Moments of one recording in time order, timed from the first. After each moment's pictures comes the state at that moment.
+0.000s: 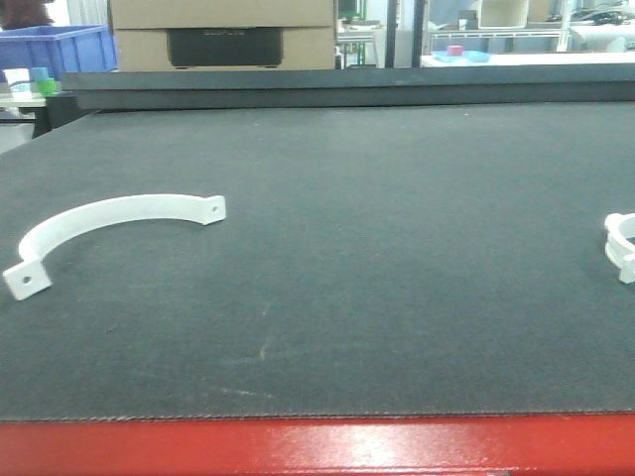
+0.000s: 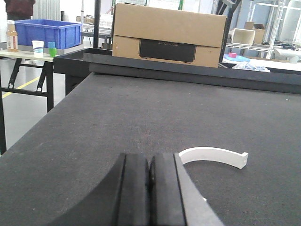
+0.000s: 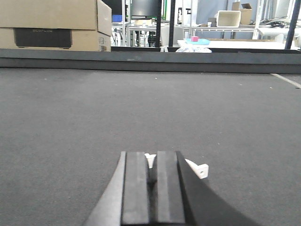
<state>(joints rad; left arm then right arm) 0.00 0.00 0.00 -0.02 0.04 -0.06 0.06 0.00 0.00 -0.03 0.08 0.06</state>
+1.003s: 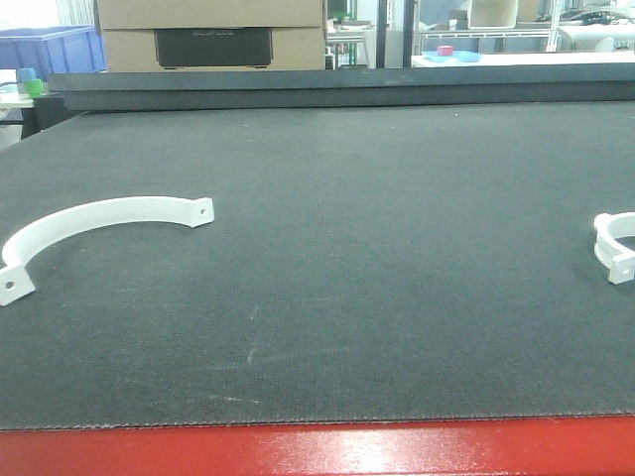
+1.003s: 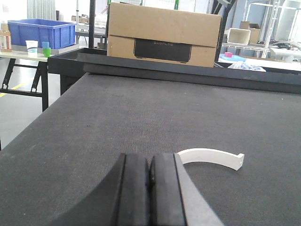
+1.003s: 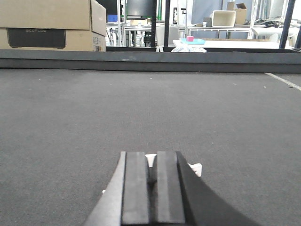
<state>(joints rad) 0.00 0.00 0.00 -0.02 0.04 -0.06 0.06 0.00 0.00 -0.03 0.08 0.06</state>
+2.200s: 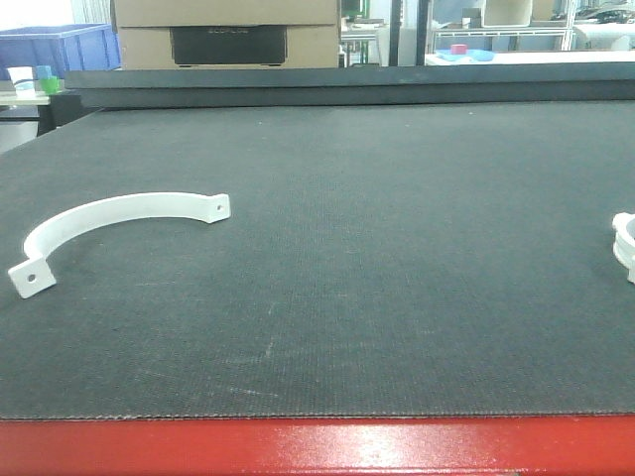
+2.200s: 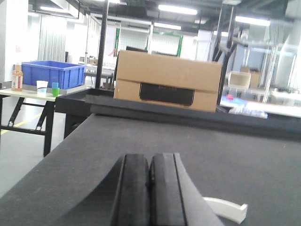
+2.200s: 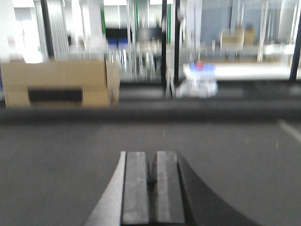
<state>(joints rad) 0.00 0.00 0.00 -0.09 -0.14 -0.06 0.06 0.53 -0.74 0.09 0.30 -0.02</state>
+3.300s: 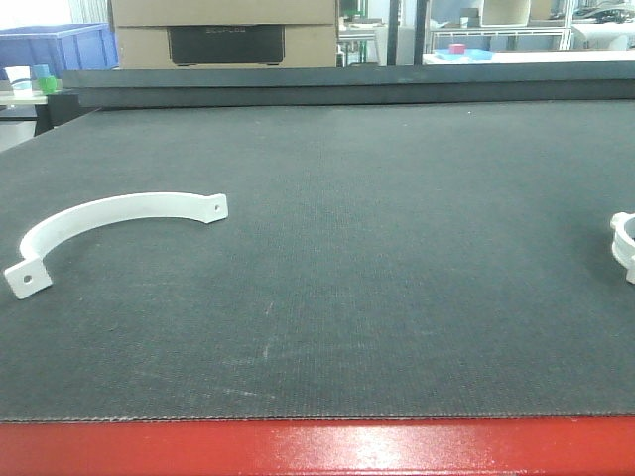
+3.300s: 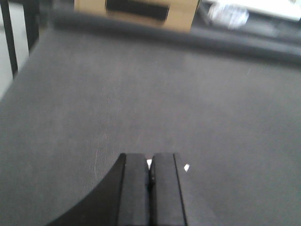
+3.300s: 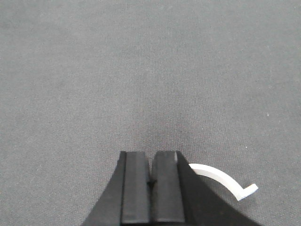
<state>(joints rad) 0.00 0.82 -1.07 -0.15 0.74 -0.06 0.06 1.16 -0.84 0.17 0.37 -0.02</state>
